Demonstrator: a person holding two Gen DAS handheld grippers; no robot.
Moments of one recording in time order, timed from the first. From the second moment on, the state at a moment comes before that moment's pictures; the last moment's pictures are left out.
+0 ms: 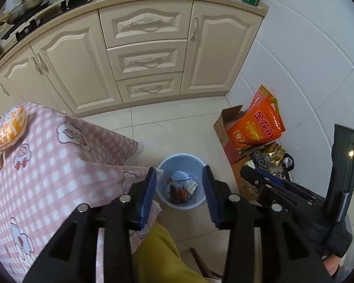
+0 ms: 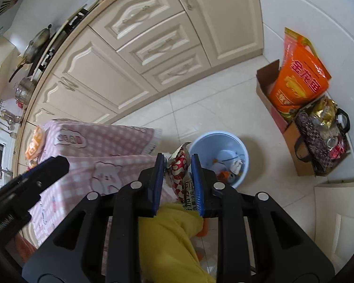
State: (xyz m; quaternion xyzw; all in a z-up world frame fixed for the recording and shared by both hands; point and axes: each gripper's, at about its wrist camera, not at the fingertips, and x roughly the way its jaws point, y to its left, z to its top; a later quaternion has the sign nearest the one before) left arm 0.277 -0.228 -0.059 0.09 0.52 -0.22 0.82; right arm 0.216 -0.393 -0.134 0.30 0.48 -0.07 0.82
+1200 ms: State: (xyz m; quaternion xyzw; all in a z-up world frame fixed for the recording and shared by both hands) left arm 0.255 -0.146 -0.057 0.05 0.54 -0.17 0.82; right arm 0.209 -0.341 -0.112 0.25 0.50 -0.05 0.83
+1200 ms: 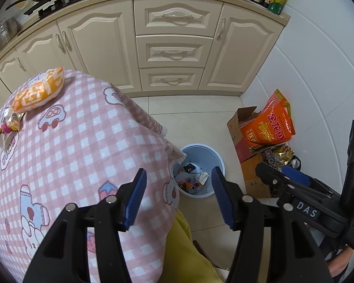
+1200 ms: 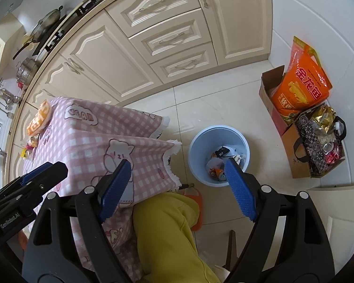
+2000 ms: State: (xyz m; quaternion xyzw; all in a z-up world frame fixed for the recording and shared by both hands) left arm 0.237 0.008 -0.018 -0.04 0.50 -0.09 0.86; right arm 0.234 -0.205 -0.038 0.13 0.48 0.05 0.87
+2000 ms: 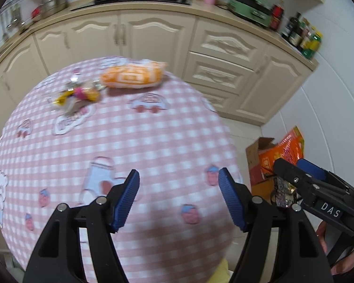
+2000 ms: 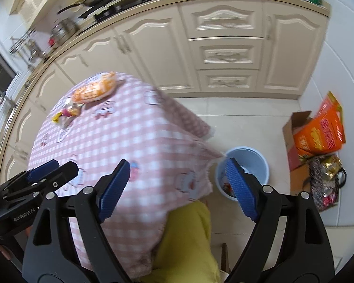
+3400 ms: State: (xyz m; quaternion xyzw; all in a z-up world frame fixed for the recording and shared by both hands) left arm 0.357 0.224 -0.052 -0.20 0.54 0.04 0.82; right arm 0.484 -0.002 -0.101 0.08 0.57 0.15 0.81
